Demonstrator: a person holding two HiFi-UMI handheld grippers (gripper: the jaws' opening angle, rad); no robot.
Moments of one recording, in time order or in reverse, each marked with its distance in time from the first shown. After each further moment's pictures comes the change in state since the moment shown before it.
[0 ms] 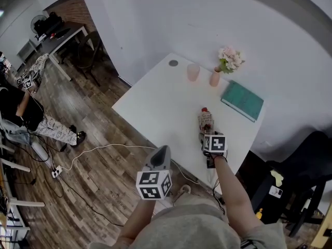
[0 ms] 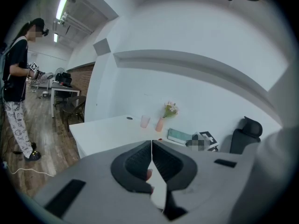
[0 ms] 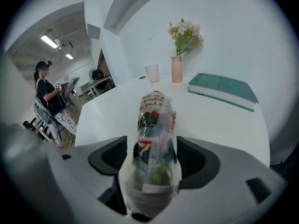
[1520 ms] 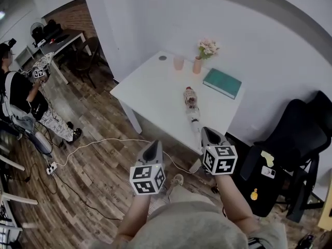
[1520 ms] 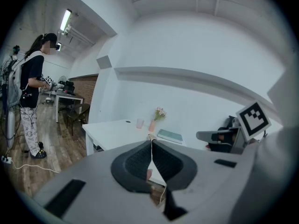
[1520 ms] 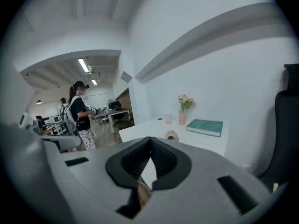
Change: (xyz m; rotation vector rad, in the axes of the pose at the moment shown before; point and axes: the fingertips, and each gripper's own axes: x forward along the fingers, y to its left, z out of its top) left arm -0.172 -0.070 -0.059 0.027 -0.105 0.007; right arm -0.310 0.075 -0.066 -0.100 -0.521 0.106
